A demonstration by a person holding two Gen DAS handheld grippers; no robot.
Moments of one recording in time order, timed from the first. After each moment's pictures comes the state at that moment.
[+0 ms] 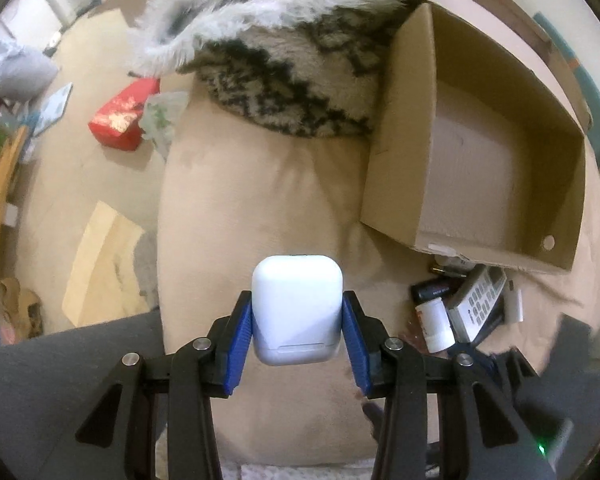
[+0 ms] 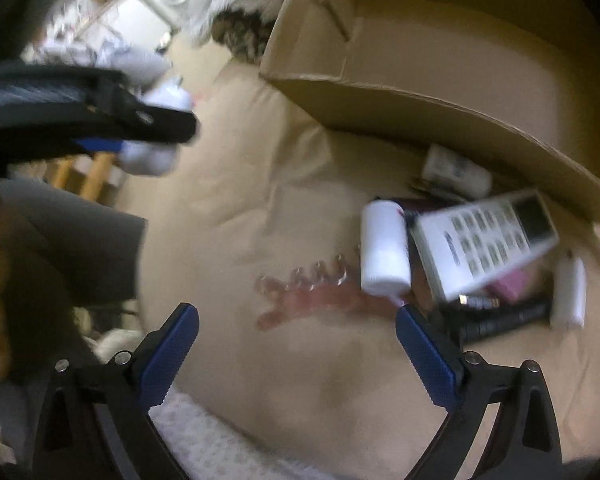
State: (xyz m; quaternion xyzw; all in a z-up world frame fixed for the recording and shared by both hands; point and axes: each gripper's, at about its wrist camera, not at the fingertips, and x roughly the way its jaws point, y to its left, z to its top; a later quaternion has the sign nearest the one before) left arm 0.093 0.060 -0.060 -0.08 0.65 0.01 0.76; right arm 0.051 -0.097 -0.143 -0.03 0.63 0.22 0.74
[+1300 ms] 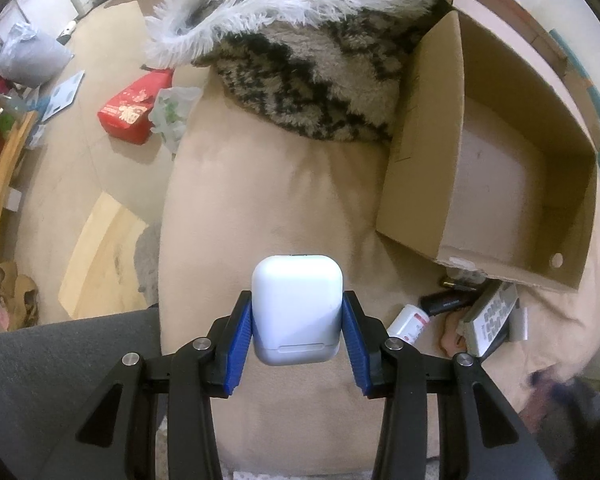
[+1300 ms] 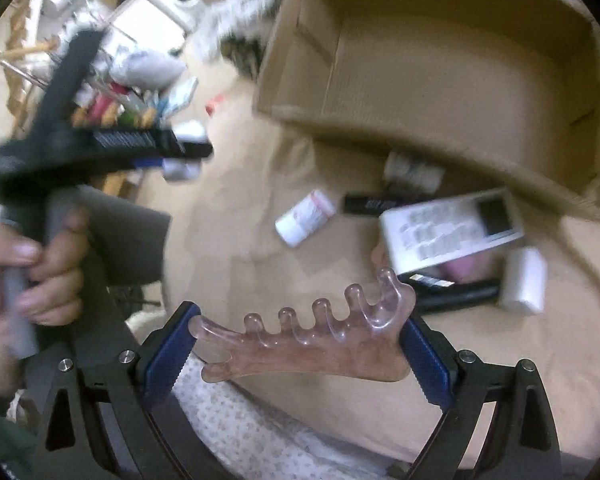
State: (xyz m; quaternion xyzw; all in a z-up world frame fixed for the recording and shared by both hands) left arm 0.093 0.058 -0.082 -0.10 0.63 0.03 0.77; right arm 0.034 -0.190 -0.071 0.06 0.60 0.27 0.75
